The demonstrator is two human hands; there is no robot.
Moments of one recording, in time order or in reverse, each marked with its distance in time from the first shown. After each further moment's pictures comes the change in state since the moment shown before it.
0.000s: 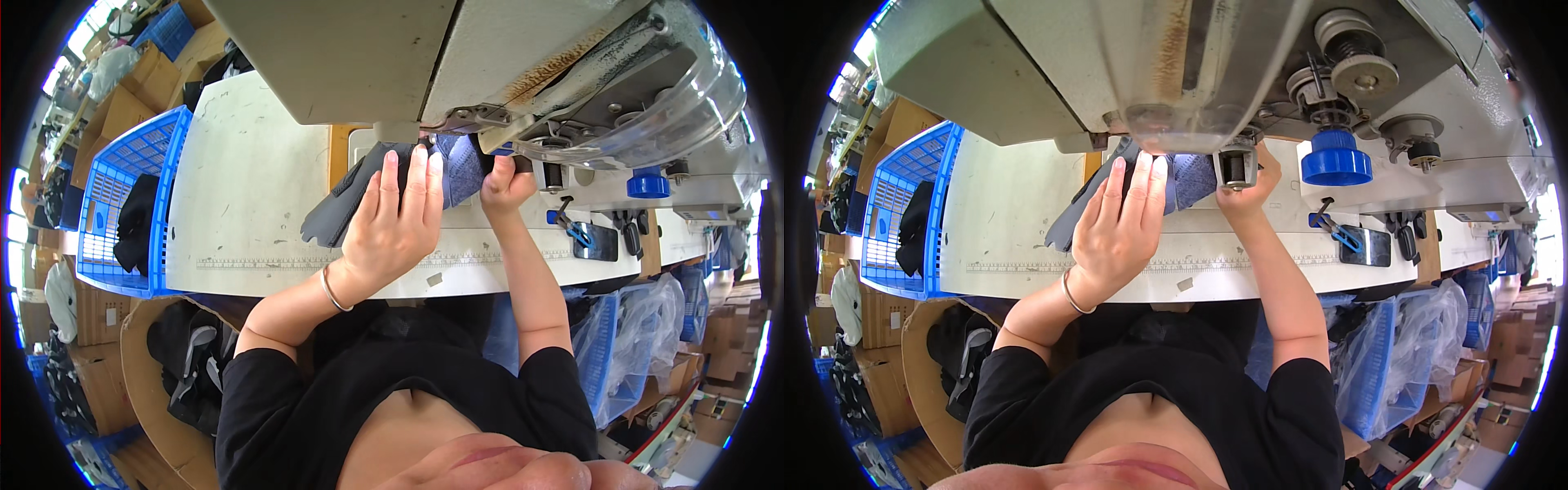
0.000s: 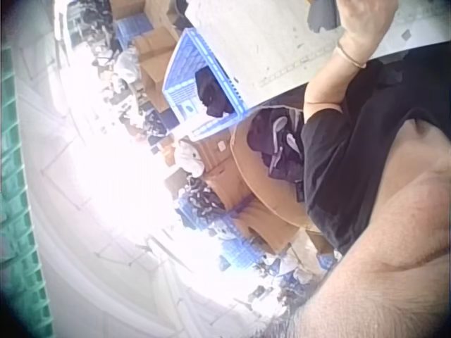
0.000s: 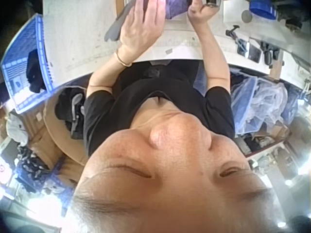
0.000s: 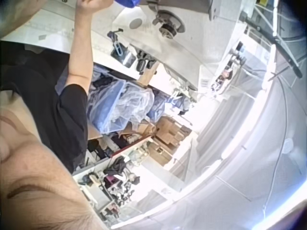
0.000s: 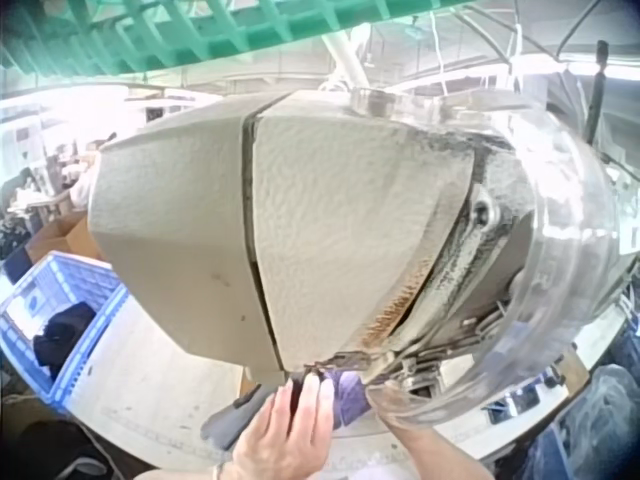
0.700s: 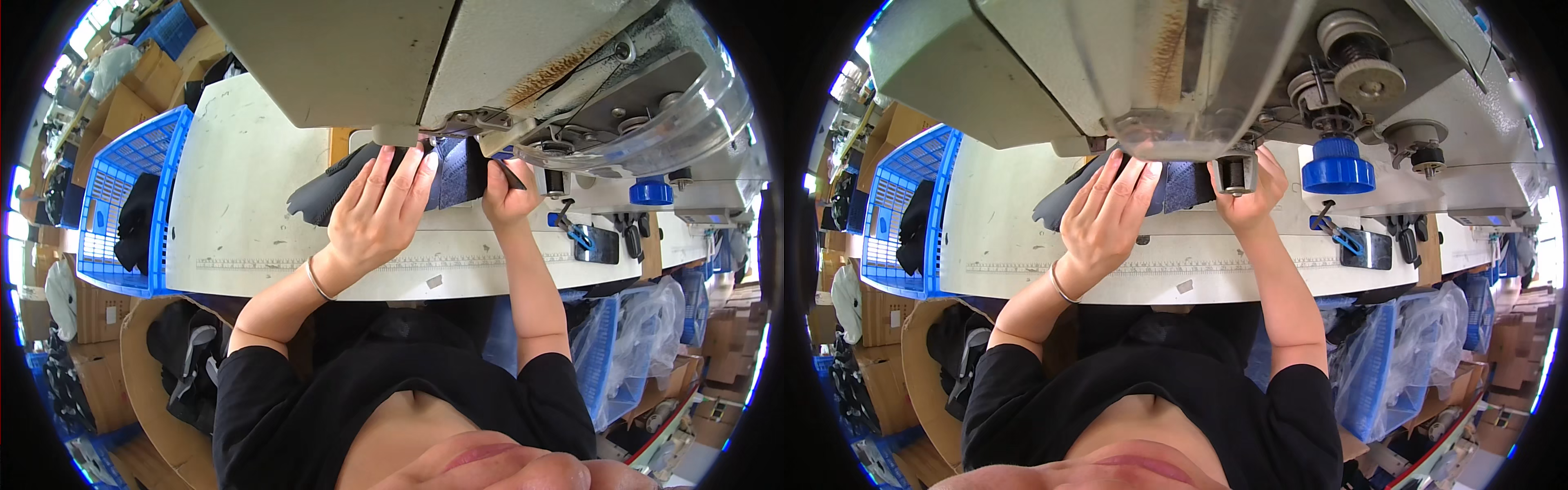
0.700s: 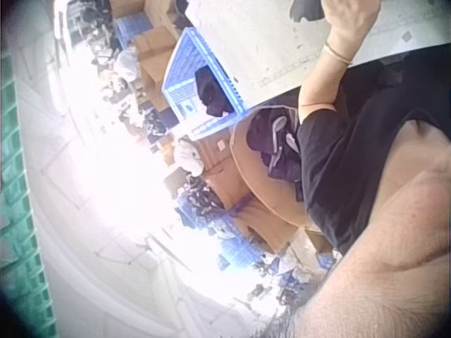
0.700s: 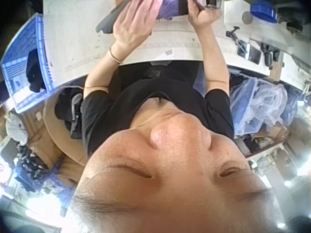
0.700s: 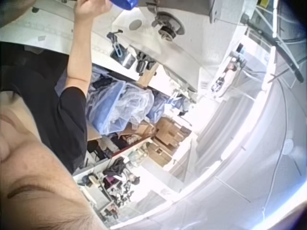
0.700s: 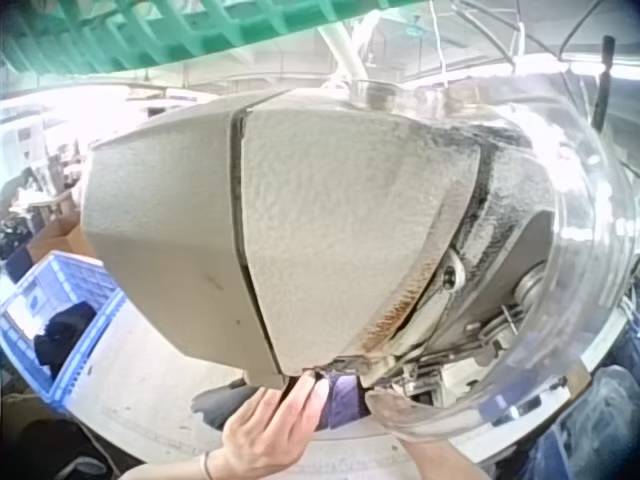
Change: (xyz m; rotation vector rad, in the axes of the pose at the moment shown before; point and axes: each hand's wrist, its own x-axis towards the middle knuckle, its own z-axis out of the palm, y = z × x) left_hand -0.006 -0.018 0.015 -0.191 0.127 -0.014; right_hand 0.005 -0.009 -0.014 -0.278 -0.141 -0.304
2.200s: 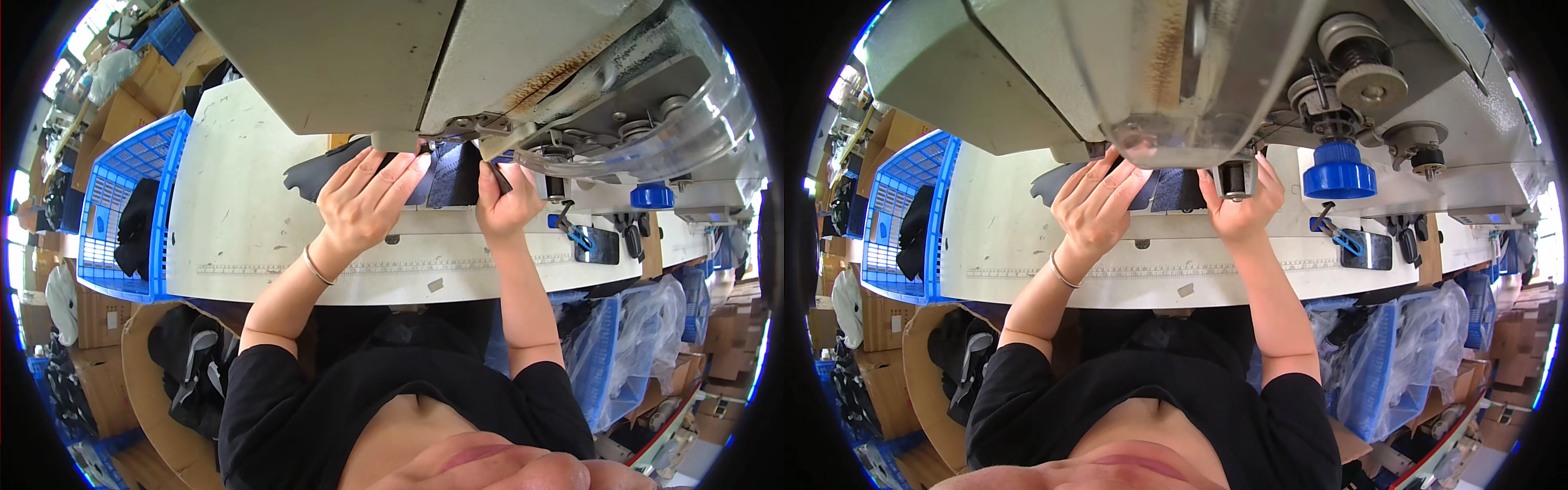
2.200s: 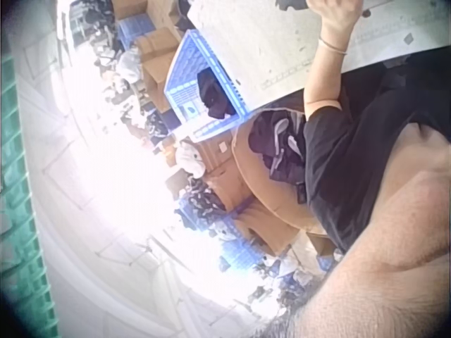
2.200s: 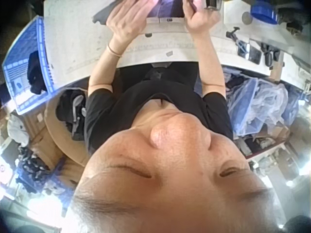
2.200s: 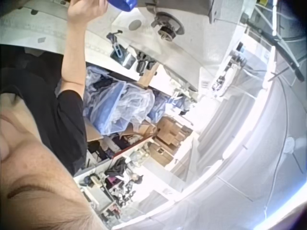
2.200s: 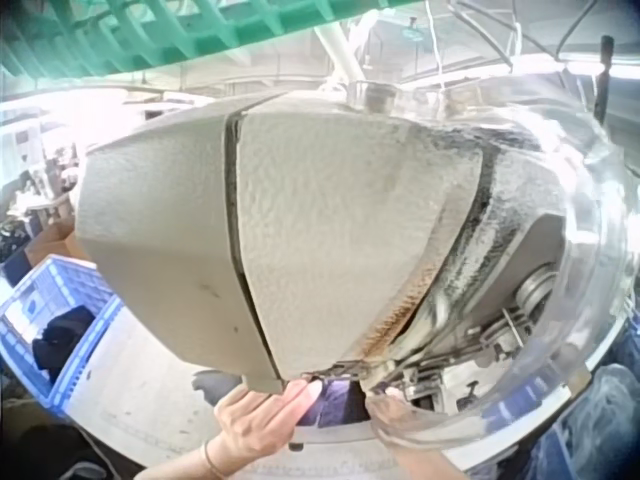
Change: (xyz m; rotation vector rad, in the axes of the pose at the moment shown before) left_hand 0.001 -0.021 0.018 -0.226 0.156 -0.030; right_hand 0.010 -0.026 -0.002 -0.256 -0.014 0.006
